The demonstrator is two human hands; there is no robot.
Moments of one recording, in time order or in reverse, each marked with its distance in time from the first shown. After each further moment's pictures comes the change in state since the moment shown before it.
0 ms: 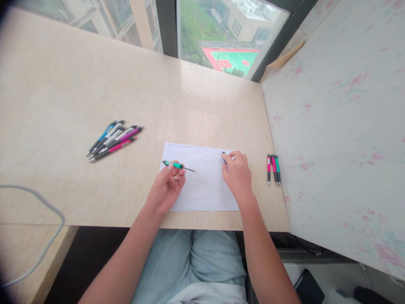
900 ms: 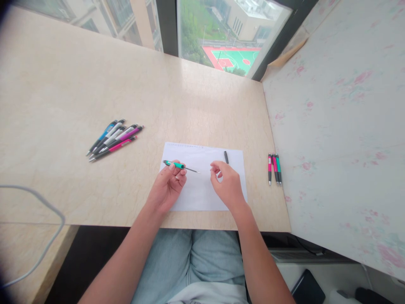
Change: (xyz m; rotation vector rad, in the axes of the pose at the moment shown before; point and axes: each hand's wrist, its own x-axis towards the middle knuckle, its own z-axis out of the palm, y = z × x) left_hand -0.001 -0.001 -0.001 0.042 -0.012 0.008; right_hand -0.020 -0.041 -0.013 0.537 -0.009 0.016
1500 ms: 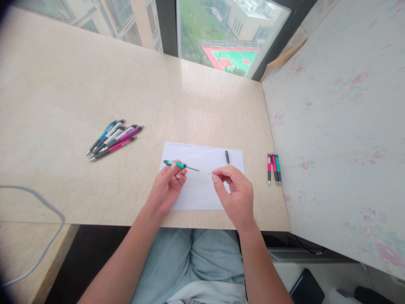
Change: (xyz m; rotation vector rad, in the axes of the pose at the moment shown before) left_hand 0.002 -0.003 -0.002 0.071 0.004 0.025; right_hand -0.019 -0.049 -0.031 0.338 0.167 0.122
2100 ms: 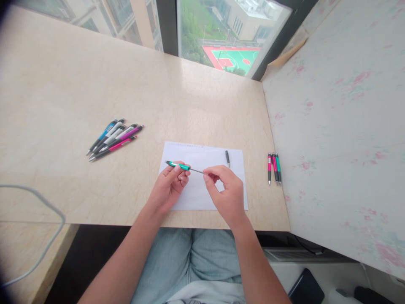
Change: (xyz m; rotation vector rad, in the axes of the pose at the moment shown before) left_hand -0.004 0.000 0.003 0.052 -0.030 -0.033; right_hand 0.002 0.003 0.014 -0.083 -0.099 -0.069
